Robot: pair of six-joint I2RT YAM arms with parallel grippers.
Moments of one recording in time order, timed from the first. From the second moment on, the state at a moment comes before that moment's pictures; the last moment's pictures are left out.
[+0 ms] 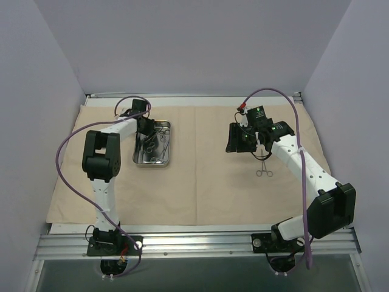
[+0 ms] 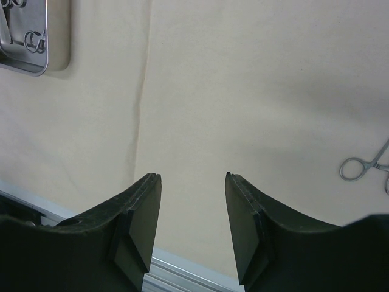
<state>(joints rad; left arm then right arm) -0.19 2.18 1.59 -0.37 -0.13 -1.31 0.37 1.41 1.24 -0.77 -0.17 0.33</state>
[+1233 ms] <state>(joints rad) -0.34 1.48 1.28 -0.33 0.47 -0.70 0.57 1.63 1.49 -0.65 -0.45 0.37</state>
